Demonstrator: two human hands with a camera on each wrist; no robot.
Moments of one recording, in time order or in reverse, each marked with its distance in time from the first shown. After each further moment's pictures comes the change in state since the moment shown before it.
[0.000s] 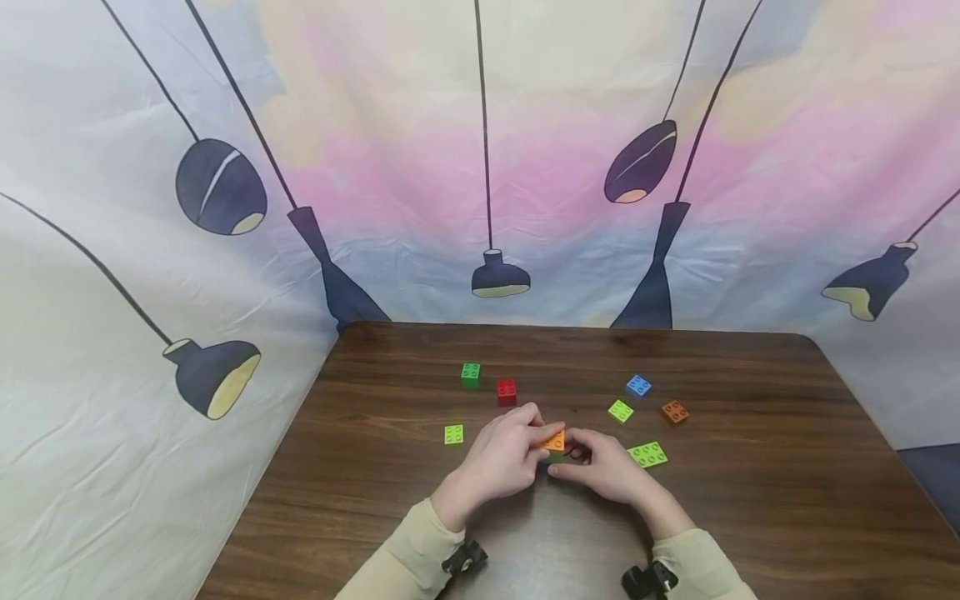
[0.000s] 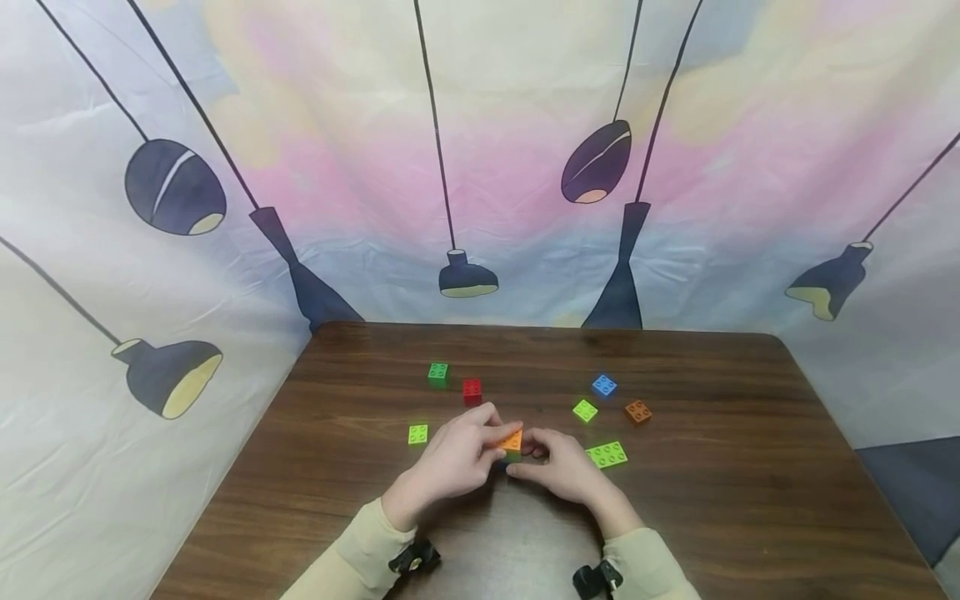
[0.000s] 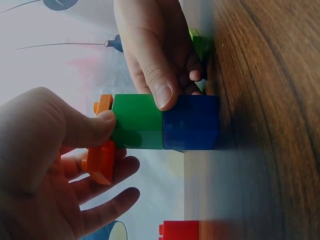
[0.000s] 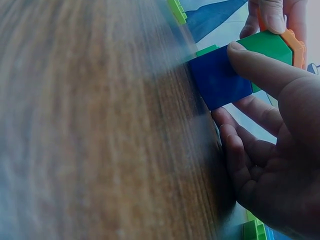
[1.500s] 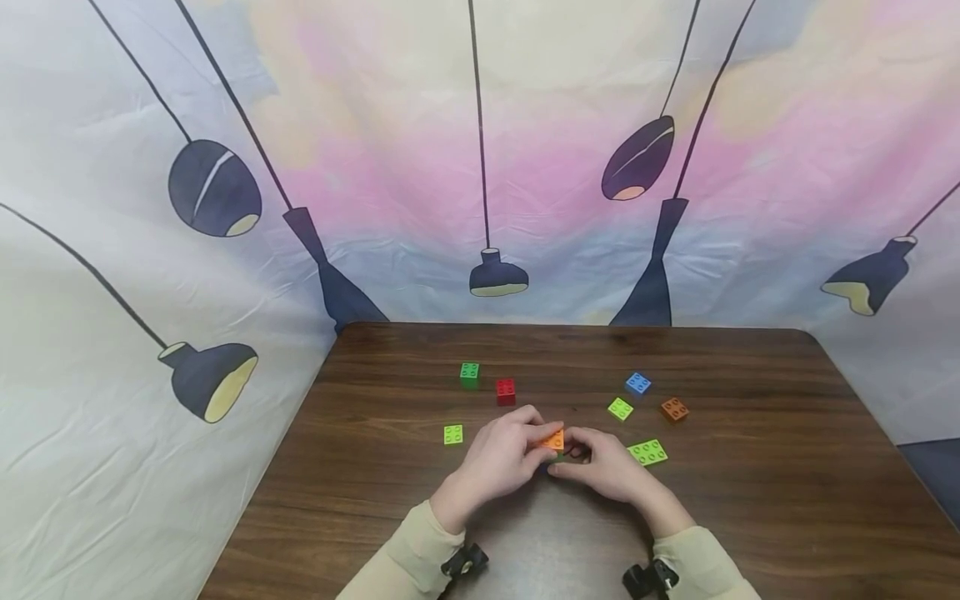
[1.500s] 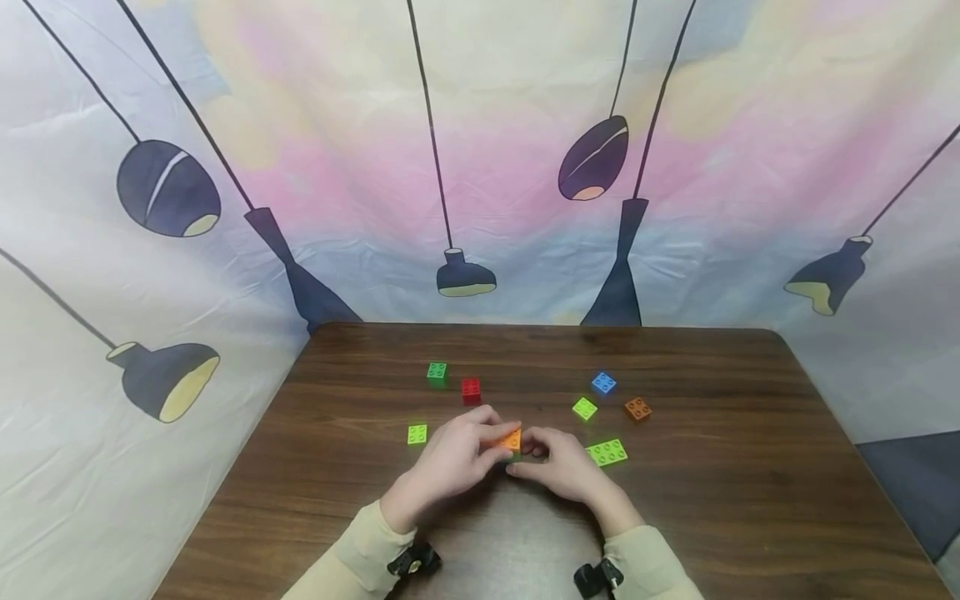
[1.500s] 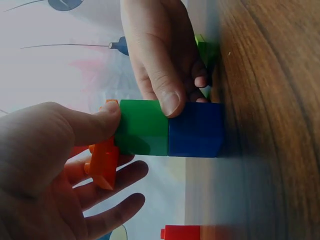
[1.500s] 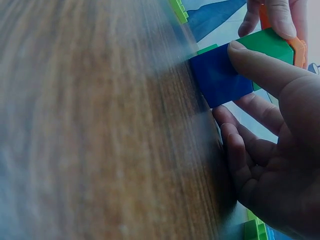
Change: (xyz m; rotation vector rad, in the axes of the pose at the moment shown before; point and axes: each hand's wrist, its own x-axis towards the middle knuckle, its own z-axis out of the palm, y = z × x) left_hand 0.000 0.000 0.001 -0.098 0.021 -0.051; right_hand 0.002 0.001 0.001 -0.022 0.007 -0.006
